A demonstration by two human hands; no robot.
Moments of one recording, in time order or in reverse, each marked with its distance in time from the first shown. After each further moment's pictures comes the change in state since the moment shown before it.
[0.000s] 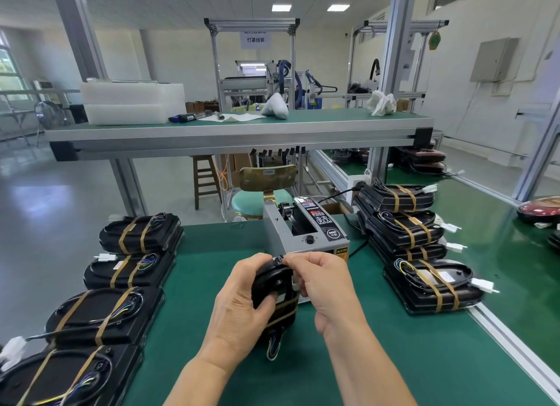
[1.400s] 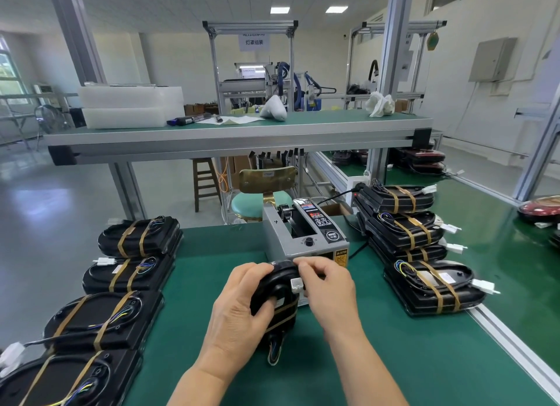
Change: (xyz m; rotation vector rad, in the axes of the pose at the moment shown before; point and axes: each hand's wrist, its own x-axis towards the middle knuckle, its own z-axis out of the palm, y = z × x) left_hand -0.003 0.002 -0.002 0.060 -0.008 0.019; right_hand 0.013 0.030 -0.015 -0.322 0.152 -0.170
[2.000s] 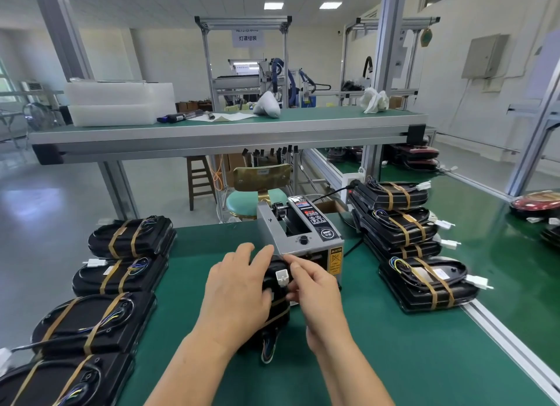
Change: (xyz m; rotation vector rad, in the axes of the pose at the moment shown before) left_hand 0.037 0.022 -0.006 0.623 -0.290 -0.058; right_hand 0.003 0.019 0.014 0.345 -0.085 0.159
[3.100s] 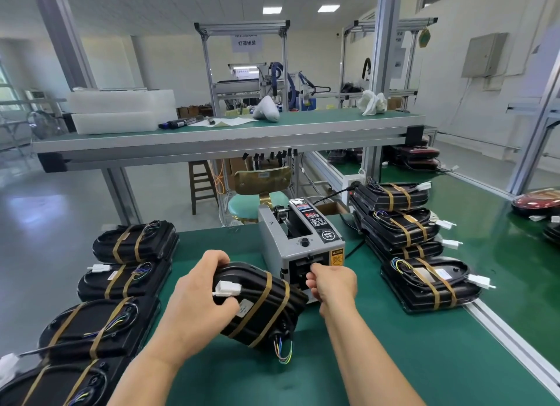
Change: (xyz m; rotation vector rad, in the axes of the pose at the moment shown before) left_hand -0.021 -0.048 -0.023 -0.556 0.023 -0.120; right_hand 0.055 0.006 -0.016 -0.025 0.390 0.334
